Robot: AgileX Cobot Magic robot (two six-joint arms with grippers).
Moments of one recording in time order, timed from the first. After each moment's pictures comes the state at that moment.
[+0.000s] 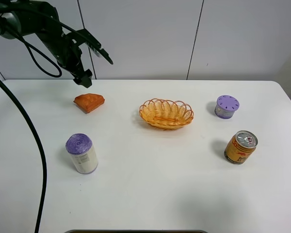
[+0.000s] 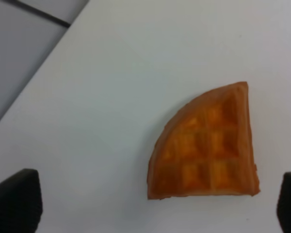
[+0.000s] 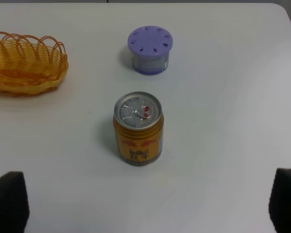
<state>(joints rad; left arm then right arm) -0.25 2.17 -1.84 0.00 0.86 0.69 0.03 0.00 -0.50 0.02 1.07 -0.02</state>
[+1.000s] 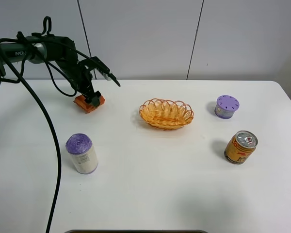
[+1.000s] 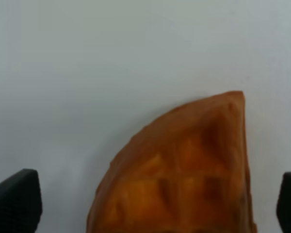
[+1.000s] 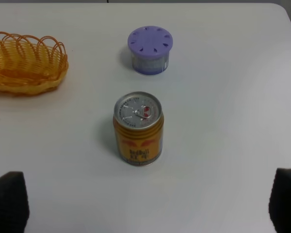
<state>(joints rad) -0.25 2.35 -1.84 -0.03 0.77 0.69 0.03 0.00 -0.50 0.02 1.07 -0.02</state>
